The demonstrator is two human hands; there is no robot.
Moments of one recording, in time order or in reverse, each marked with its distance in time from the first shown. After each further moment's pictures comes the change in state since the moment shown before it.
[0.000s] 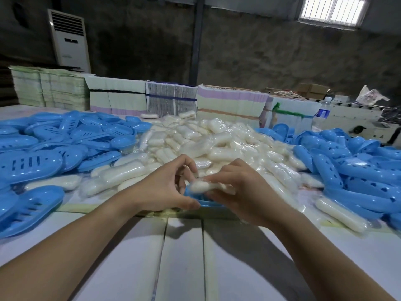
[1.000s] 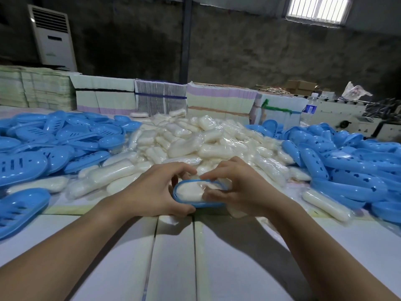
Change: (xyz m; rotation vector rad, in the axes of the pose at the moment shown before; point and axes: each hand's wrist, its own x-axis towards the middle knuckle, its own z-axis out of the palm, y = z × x) left_hand -0.004 0.002 0.008 0.345 0.029 0.088; right_hand -0.003 0.011 -0.011 -0.005 -0.103 0.131
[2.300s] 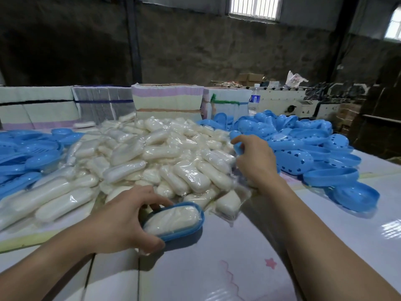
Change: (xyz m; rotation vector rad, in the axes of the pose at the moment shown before) left_hand 0.001 0.039 0.035 0.095 -0.245 0.030; right_hand -0.045 0.098 -0.054 -0.223 0.521 0.704
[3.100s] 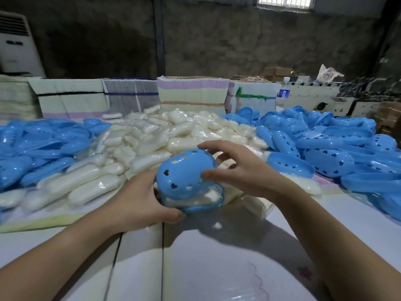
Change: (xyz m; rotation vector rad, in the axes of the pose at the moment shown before) left_hand 0.000 -0.003 -0.001 -0.321 0.225 -0.129; right_hand -0.044 -0.063 -0.003 0.550 -0.586 -0.377
